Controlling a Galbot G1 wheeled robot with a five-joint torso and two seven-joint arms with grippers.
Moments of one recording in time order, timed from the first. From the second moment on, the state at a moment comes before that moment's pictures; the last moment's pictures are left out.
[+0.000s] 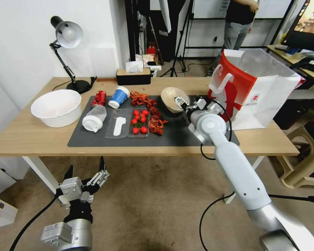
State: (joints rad) left arm 1.92 -1.61 -0.49 -2.38 -0.16 -0.05 -0.17; right arm -0.56 1.32 0.11 1.56 1.47 -0.26 0.77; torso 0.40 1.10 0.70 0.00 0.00
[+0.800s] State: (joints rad) left arm 1.92 -1.61 -0.46 -2.39 -0.16 -0.04 -0.18; right arm -0.54 1.32 0.12 1.53 1.56 -0.27 0.84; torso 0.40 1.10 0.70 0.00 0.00
